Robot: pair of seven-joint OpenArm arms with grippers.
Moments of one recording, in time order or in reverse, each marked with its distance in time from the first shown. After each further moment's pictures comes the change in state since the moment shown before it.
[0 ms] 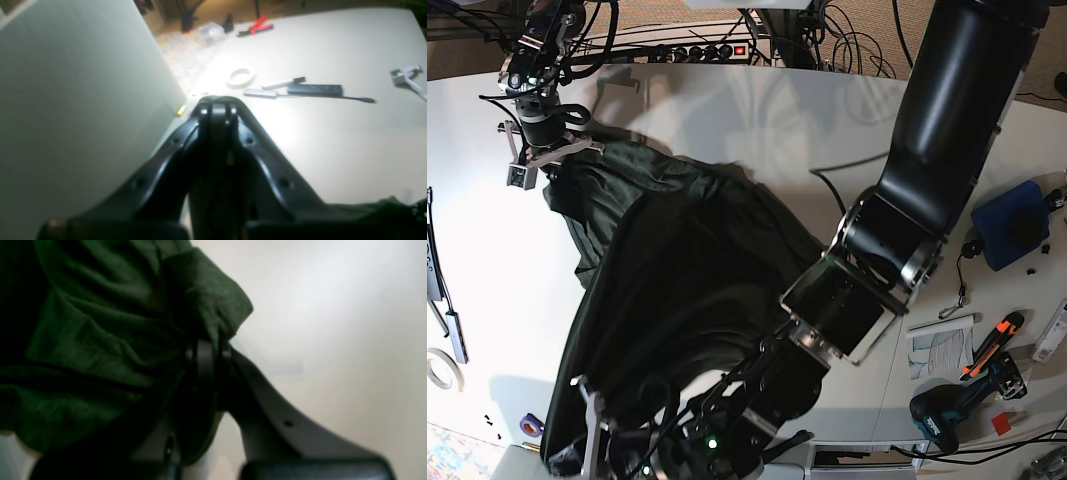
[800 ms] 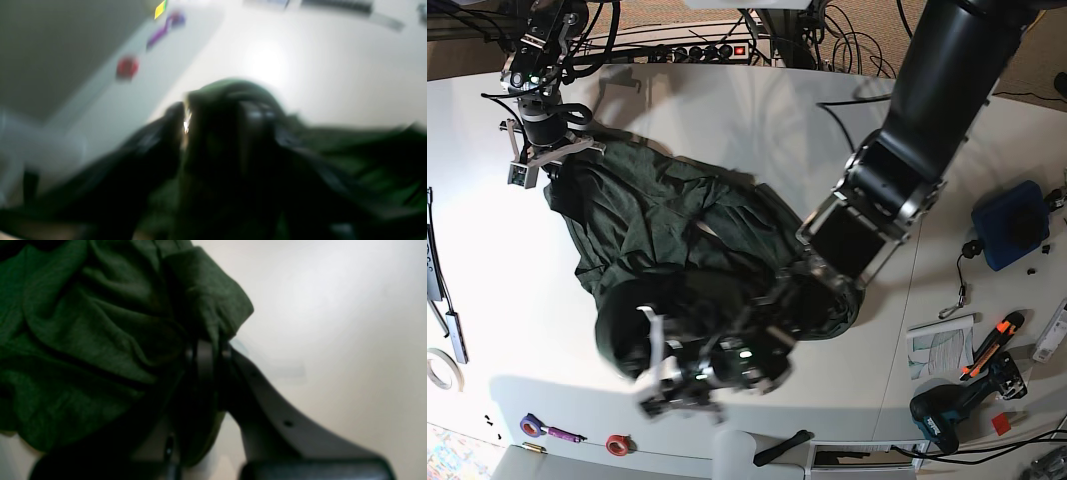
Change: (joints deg) left arm 16.3 -3.6 0.0 -4.7 7.6 3.0 4.9; right arm -0.1 -0.8 0.0 0.0 0.0 -0.2 0.3
